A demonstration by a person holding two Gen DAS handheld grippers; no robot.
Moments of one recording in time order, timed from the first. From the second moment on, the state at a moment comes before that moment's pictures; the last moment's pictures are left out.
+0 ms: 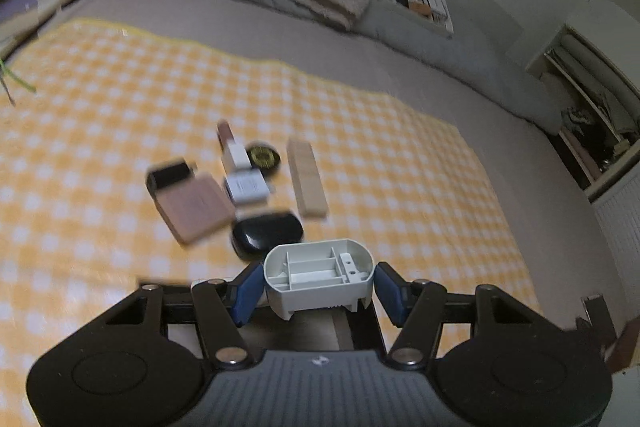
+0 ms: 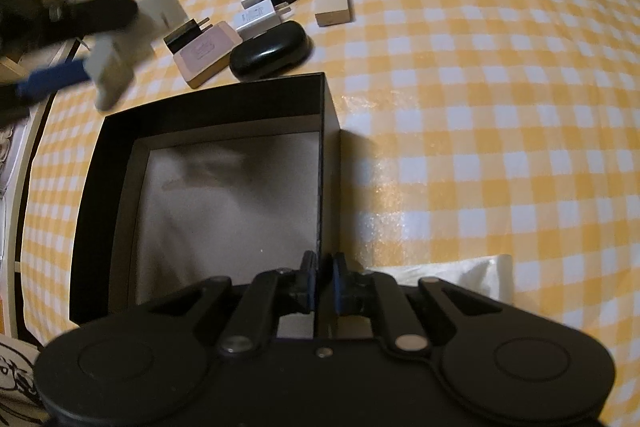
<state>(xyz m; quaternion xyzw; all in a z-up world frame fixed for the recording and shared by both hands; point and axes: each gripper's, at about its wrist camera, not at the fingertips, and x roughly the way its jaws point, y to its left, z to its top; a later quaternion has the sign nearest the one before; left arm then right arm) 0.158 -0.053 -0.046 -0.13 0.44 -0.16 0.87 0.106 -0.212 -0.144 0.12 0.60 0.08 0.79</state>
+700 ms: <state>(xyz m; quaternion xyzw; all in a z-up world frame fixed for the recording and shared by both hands) 0.151 -0.111 -0.120 -0.07 0.52 -0.15 0.84 0.103 -0.208 -0.140 0.09 0.59 0.09 0.80</state>
